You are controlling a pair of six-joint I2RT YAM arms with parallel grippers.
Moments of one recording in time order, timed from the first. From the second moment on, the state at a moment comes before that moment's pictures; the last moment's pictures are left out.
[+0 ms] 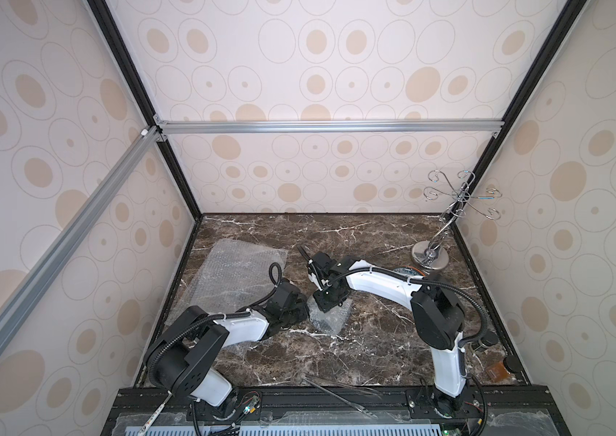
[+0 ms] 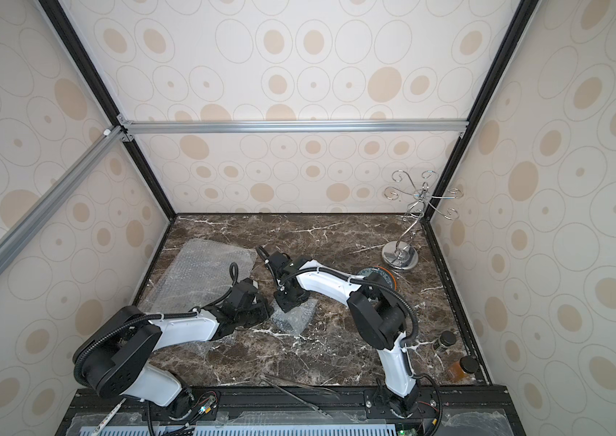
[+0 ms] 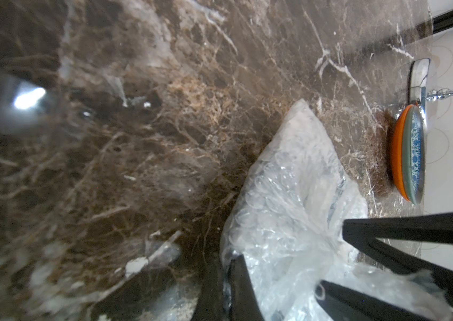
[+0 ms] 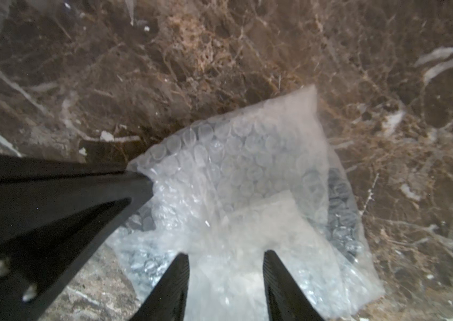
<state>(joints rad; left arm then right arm) -0.63 1.51 0.54 0.14 0.08 -0.94 0.84 2.04 1.58 -0.90 -0.04 0.25</state>
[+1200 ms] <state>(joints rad) -0.63 1.51 0.51 0.25 0.08 -0.94 0.71 1.87 1.38 -0.69 -0.35 0.40</state>
